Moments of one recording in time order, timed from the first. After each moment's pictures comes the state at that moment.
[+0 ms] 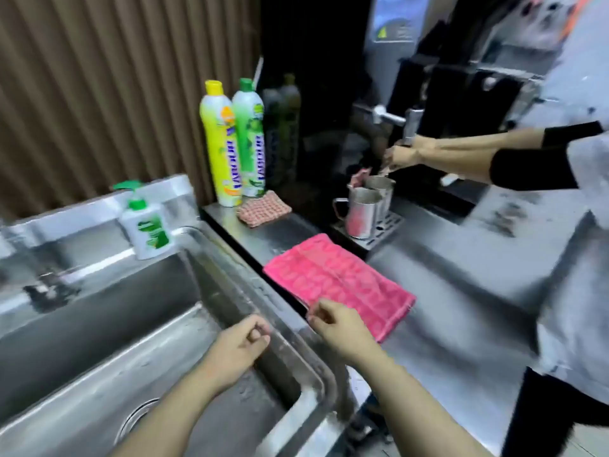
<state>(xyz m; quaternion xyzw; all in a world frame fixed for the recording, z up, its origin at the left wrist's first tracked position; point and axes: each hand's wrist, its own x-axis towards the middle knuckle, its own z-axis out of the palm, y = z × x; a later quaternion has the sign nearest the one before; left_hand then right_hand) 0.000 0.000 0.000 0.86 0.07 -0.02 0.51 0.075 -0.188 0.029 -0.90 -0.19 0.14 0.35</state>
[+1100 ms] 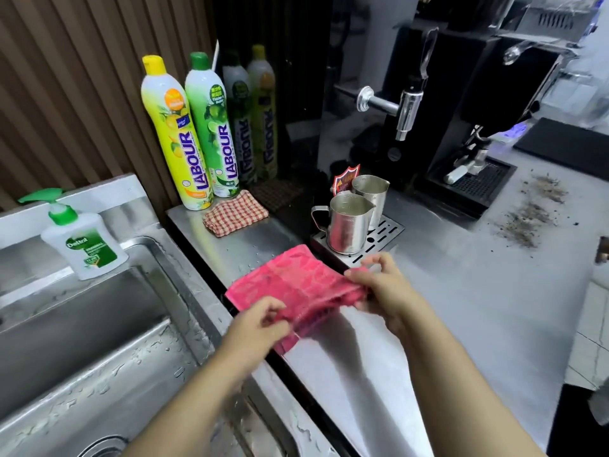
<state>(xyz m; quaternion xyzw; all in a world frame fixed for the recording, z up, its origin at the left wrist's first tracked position) 0.108 -0.063 0.026 0.80 0.17 -0.02 0.57 0.213 -0.246 0.064 -0.71 0.07 0.23 0.67</state>
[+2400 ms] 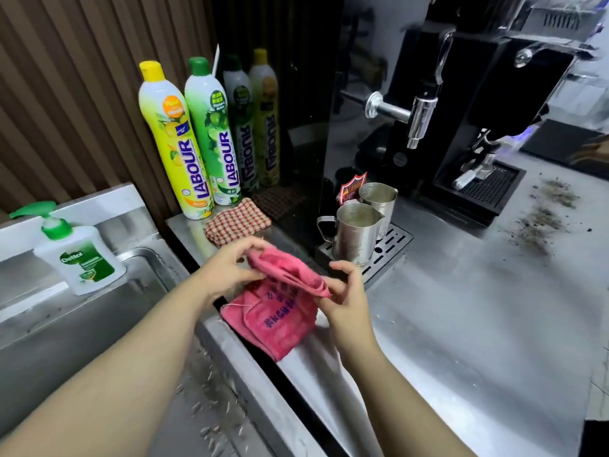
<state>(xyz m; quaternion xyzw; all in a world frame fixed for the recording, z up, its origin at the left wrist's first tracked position) 0.210 0.038 0.035 0.84 -0.03 -0.01 0.54 0.199 -0.183 0.012 -0.67 -0.10 0.07 0.73</state>
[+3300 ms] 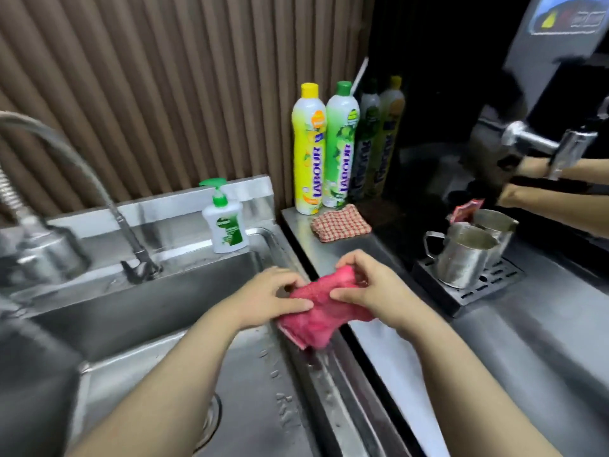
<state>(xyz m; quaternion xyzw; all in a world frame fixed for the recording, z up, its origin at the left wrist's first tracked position) 0.067 0.079 0.058 0.92 0.04 0.01 0.39 0.174 -0.112 0.086 -0.78 -0.34 0.23 0.47</state>
